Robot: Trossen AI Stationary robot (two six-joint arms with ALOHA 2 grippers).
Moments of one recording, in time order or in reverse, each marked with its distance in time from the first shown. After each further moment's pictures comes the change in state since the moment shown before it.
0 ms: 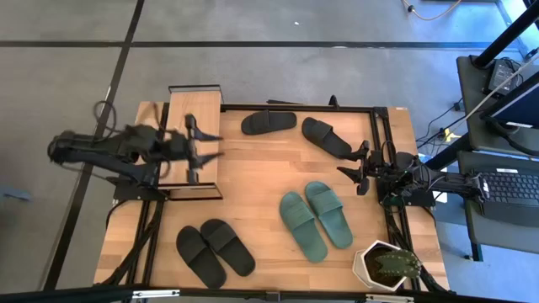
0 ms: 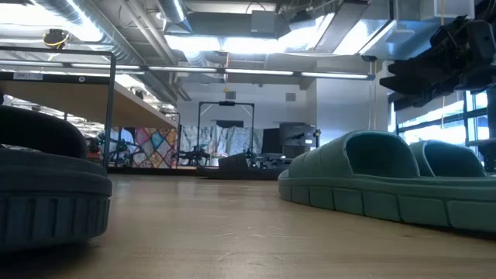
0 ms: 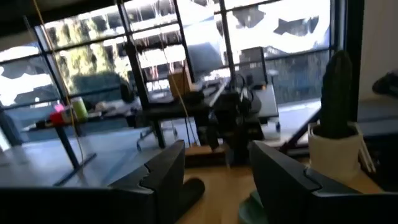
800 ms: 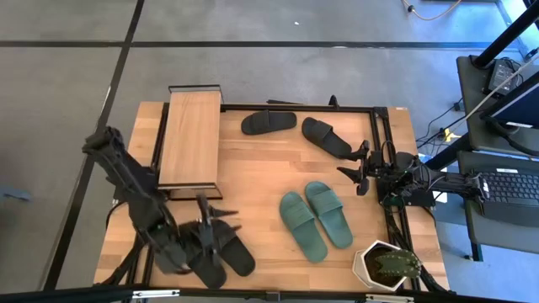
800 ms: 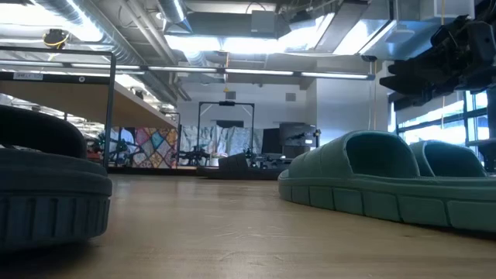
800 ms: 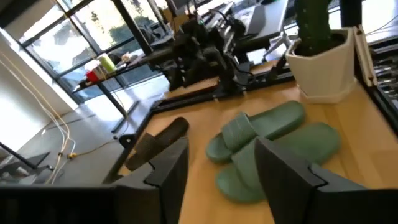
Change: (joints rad) left arm -0.729 0.703 0.369 -0.252 -0.879 -0.340; right arm 0.000 0.000 0.000 -0.001 -0.002 -0.029
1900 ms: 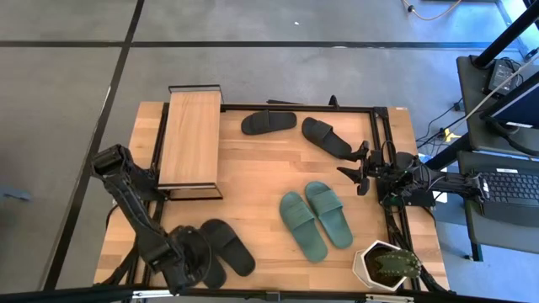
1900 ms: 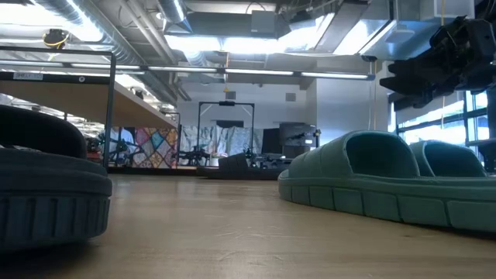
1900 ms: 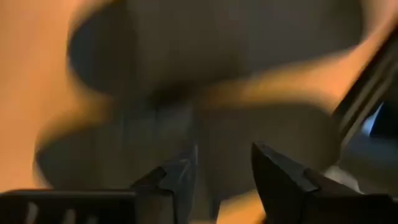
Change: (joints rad) left arm -0.109 0.218 0.000 -0.614 0.942 -1.505; right arm 0.000 0.000 0.000 0.000 -0.003 0.055
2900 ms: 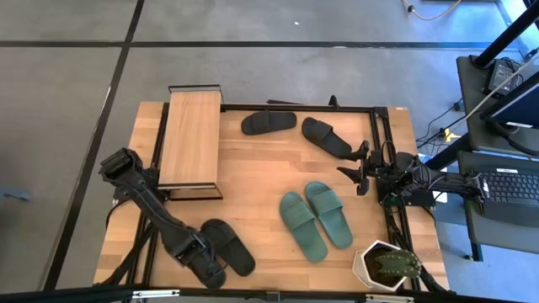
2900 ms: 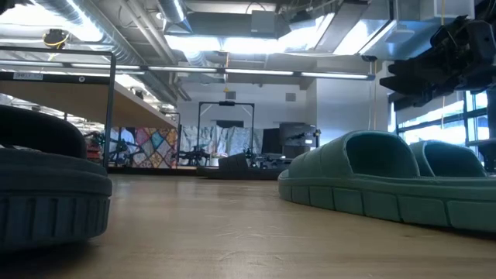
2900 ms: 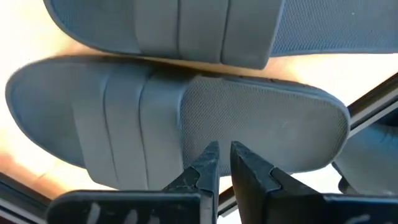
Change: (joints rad) left arm 0.179 0.082 0.089 -0.040 0.303 -0.023; right arm 0.000 0.000 0.000 0.000 0.003 -0.034
